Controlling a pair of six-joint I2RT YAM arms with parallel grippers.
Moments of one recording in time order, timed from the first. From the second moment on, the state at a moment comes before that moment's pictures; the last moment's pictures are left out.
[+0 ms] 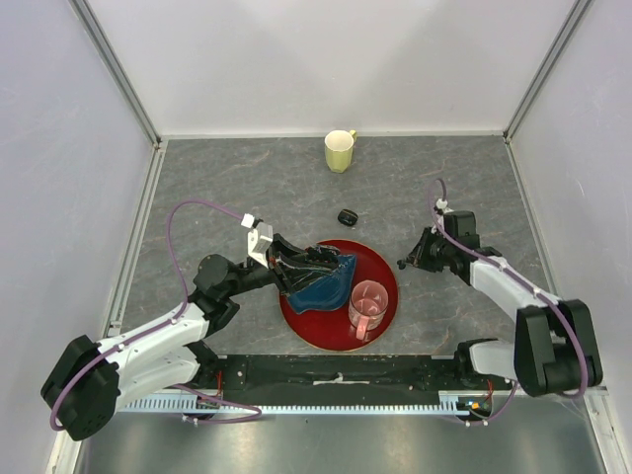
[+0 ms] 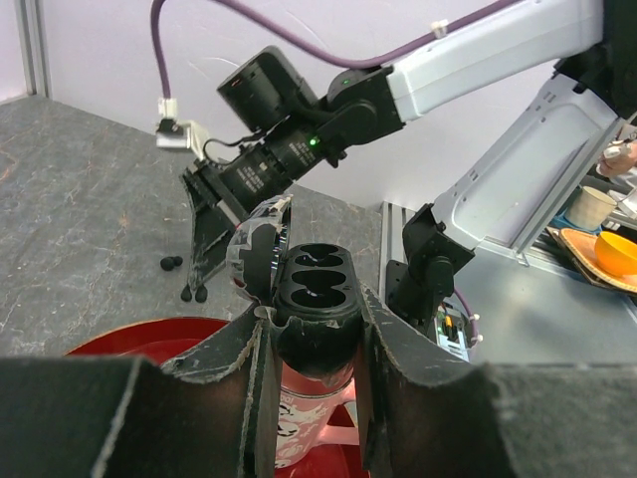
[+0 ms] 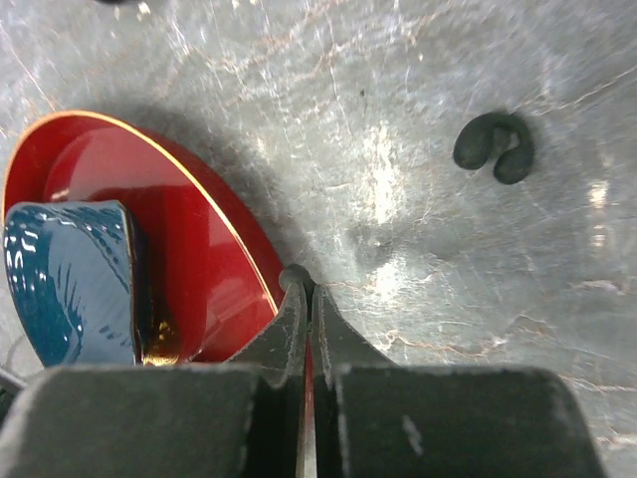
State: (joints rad) left arm -0.72 0.95 0.35 0.91 0.60 -0.45; right arm 0.14 1.31 0.59 -0.18 -0.35 0.48
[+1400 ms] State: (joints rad) left arm -0.72 0.95 0.35 0.88 0.60 -0.45; right arm 0.31 1.30 0.61 -0.33 0.18 0.46
